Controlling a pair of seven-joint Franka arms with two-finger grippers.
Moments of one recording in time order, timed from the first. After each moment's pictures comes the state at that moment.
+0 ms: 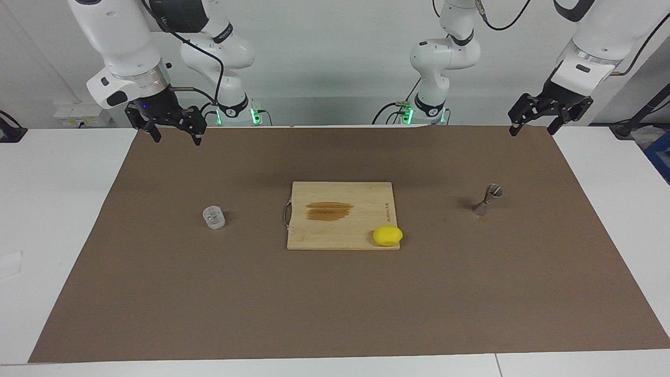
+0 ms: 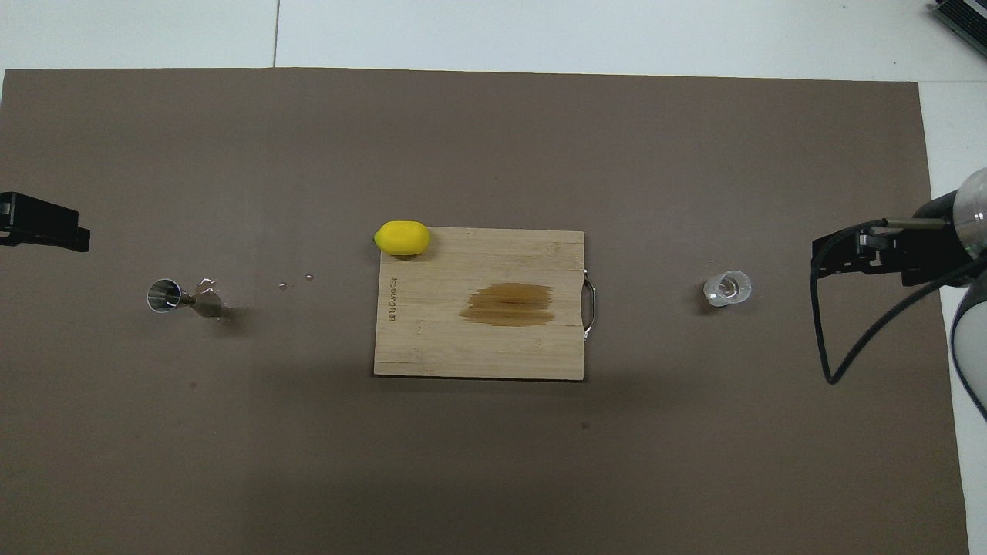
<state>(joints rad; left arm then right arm) 0.03 0.00 -0.05 -1.49 -0.03 1.51 0.00 0.03 -0.03 0.03 -1.63 -0.02 1.54 0.17</state>
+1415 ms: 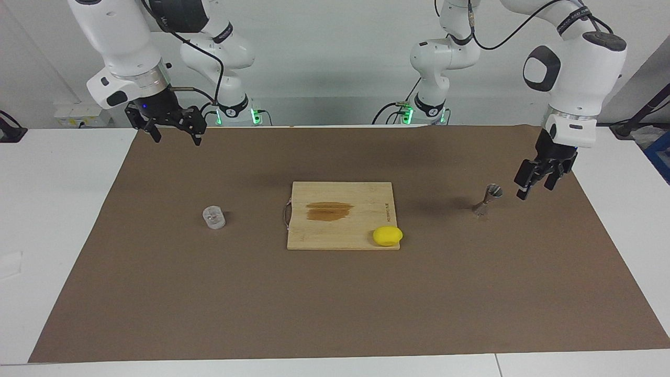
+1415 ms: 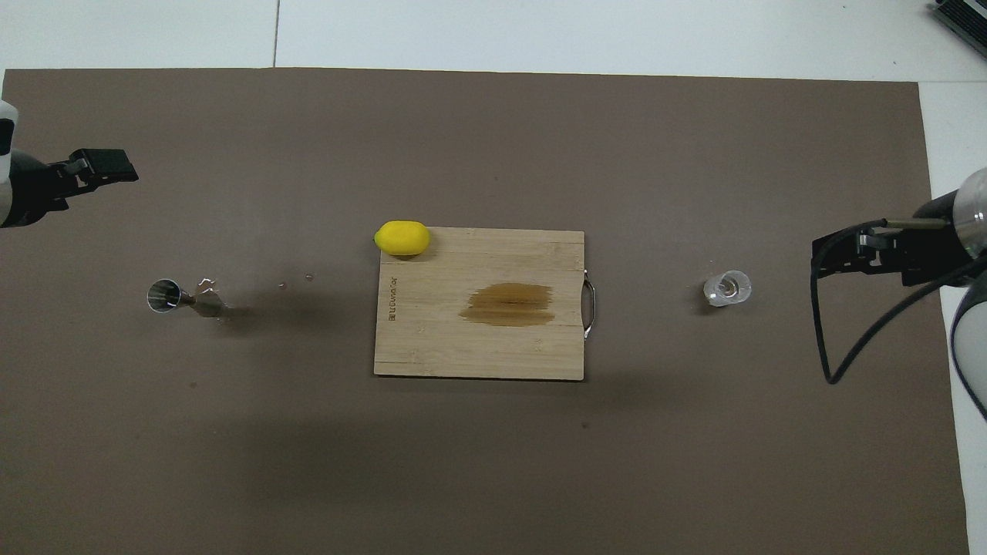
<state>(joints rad) 0.06 0.01 -0.04 -1.89 -0.03 2.25 -0.28 0.03 -0.03 0.03 -1.63 -0.02 1.54 0.17</state>
